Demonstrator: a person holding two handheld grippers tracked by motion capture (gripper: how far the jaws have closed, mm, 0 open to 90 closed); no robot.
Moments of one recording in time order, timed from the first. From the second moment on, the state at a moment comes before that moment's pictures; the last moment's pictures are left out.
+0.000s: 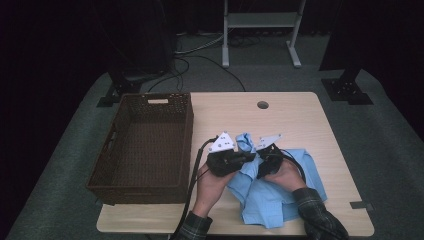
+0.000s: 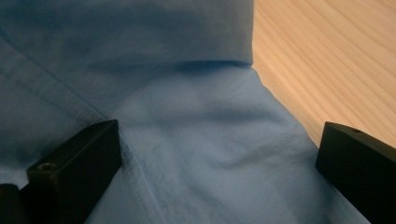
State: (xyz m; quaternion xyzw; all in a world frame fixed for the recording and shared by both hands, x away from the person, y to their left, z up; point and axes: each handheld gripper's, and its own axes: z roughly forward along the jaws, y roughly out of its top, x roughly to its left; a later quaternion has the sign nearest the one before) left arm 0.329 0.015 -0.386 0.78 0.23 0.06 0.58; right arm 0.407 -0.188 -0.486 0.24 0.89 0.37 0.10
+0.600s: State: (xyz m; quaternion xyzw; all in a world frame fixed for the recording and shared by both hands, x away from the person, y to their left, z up) left arm 0.332 0.032 -0.391 0.77 0.25 0.07 0.58; right arm 0.353 -0.286 -0.482 0.23 0.89 0.38 0.11
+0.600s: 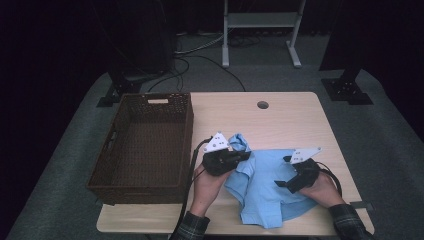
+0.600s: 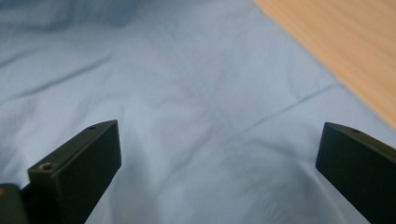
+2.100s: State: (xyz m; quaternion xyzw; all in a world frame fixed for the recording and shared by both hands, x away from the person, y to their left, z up) left arm 0.365 -0.054 -0.437 0.83 0.24 0.00 0.51; right arm 0.342 -0.281 -0.478 0.22 0.89 0.40 0.09
